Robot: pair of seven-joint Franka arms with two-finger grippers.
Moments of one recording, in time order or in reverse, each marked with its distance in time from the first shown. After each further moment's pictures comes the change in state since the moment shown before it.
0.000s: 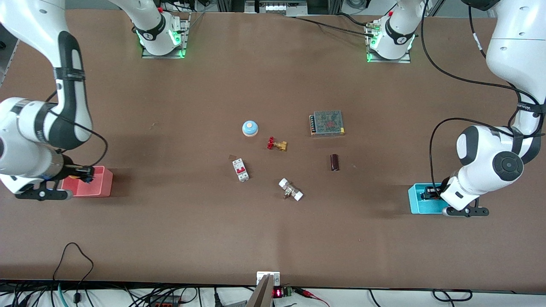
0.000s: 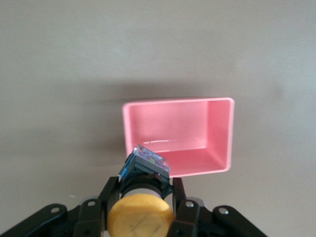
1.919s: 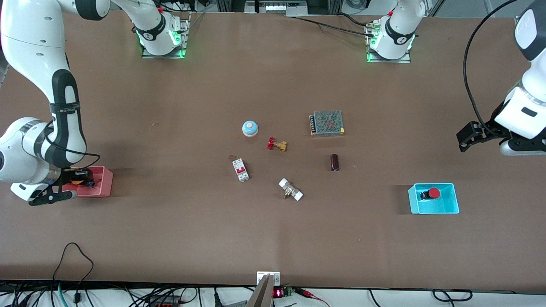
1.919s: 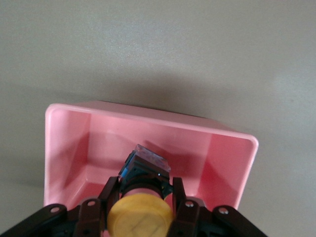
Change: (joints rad) left arm -0.005 -0.577 -0.112 0.029 -0.098 -0.472 -0.048; right arm -0.096 0.190 0.005 -0.009 0.186 0.177 -0.377
